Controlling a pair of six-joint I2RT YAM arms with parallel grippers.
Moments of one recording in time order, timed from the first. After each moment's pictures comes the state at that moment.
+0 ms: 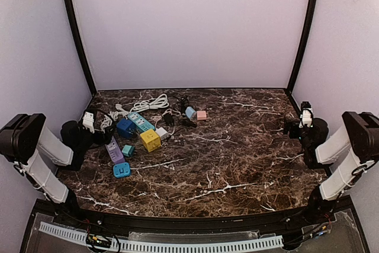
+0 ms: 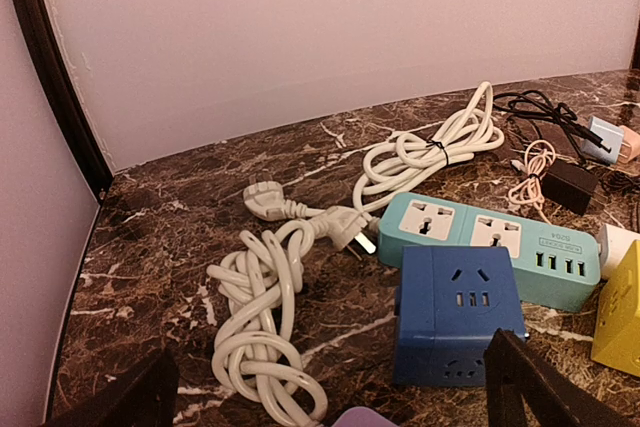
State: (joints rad) left arm 0.04 1.59 0.27 1.11 0.25 0.16; right arm -0.05 1.55 0.25 1.15 0.00 -0.05
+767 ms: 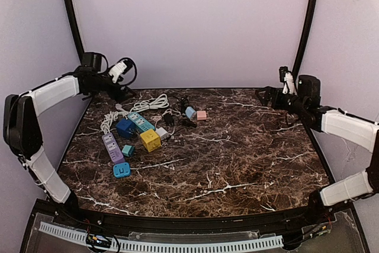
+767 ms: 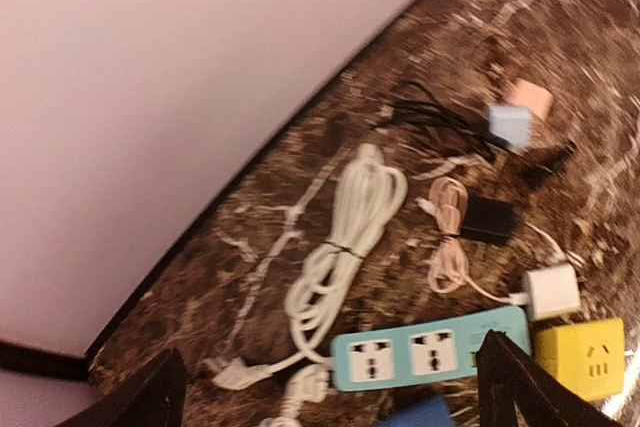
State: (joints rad) left arm -0.09 1.64 1.37 -0.27 0.34 0.53; right arm 0.18 1.24 0.77 0.18 -0.27 0.29
